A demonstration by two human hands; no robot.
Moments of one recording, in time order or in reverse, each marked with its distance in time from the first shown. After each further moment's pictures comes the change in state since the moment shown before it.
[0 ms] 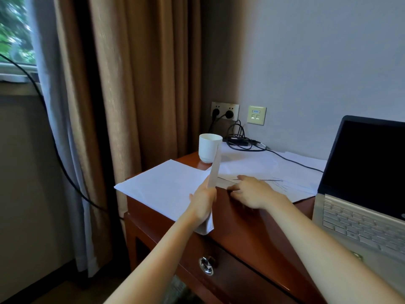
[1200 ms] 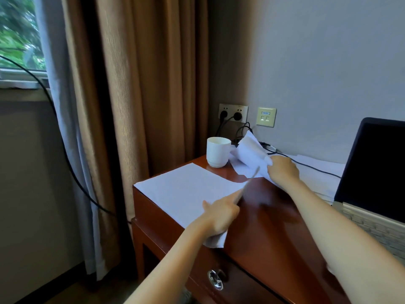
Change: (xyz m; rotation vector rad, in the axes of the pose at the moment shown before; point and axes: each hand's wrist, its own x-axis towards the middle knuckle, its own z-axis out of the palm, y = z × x) left_hand 0.007 0.010 0.004 0.649 -0.246 0.018; right_hand 0.048 0.048 -0.026 0.275 0.365 0.481
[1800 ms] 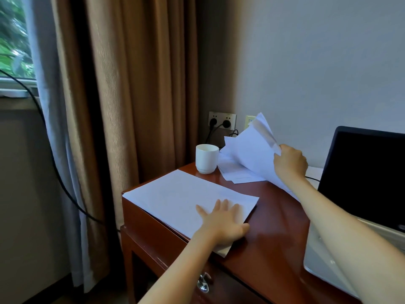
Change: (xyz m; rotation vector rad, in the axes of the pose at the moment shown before) left_hand 0.018 0.008 0.032 0.494 -0.016 -0.025; right_hand -0.009 0.019 -0.050 0.142 0.335 -0.001
